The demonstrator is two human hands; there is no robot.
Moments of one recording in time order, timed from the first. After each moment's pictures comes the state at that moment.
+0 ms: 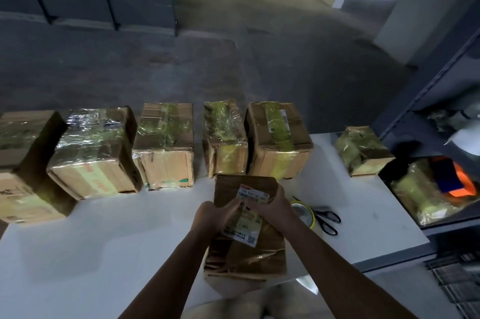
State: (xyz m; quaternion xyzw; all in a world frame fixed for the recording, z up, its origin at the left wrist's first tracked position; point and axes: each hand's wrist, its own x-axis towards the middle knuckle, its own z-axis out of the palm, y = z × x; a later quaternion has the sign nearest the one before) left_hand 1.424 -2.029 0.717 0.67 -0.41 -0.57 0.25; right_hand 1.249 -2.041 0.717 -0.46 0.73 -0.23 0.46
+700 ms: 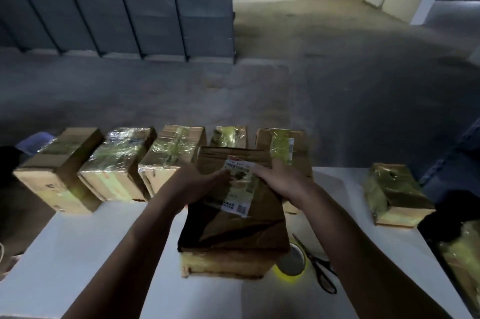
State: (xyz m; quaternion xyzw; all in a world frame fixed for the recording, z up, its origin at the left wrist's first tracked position) left_hand 1.370 -2.063 0.867 0.67 -0.51 -0.42 0.34; right_hand 1.170 -2.134 0.852 -0.64 0.55 -0.16 0.50
